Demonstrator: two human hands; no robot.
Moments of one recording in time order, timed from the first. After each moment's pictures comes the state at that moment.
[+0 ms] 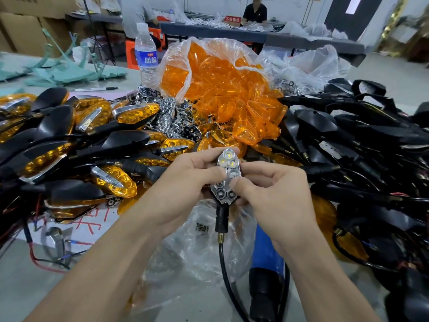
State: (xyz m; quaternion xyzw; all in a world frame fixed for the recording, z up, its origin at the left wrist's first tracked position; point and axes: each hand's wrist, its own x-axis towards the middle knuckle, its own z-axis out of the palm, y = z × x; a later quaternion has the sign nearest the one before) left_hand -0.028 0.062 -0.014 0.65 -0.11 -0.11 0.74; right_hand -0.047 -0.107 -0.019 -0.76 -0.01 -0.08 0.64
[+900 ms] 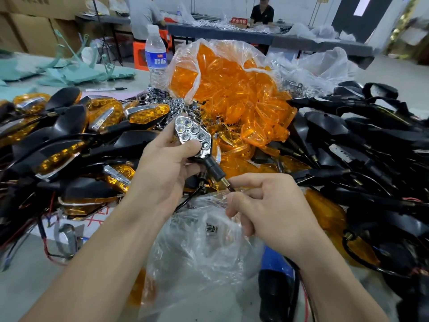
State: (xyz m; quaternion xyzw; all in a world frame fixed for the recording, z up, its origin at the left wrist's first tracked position) left_hand -0.009 0.083 -0.011 0.52 0.02 0.08 0.85; right_hand -0.058 -0.102 -0.007 -0.84 -0.05 0.05 0.53
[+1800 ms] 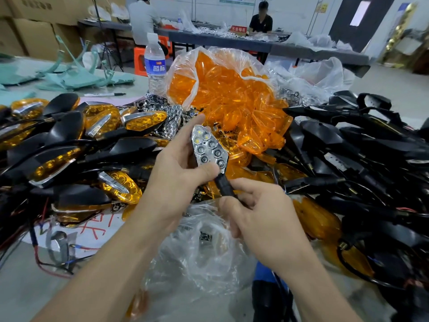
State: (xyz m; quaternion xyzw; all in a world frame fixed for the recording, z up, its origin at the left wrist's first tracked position) left_hand -0.019 0.071 -0.015 0.65 -0.11 0.11 0.74; right_hand -0.059 -0.099 -0.012 -0.84 -0.11 -0.01 0.54
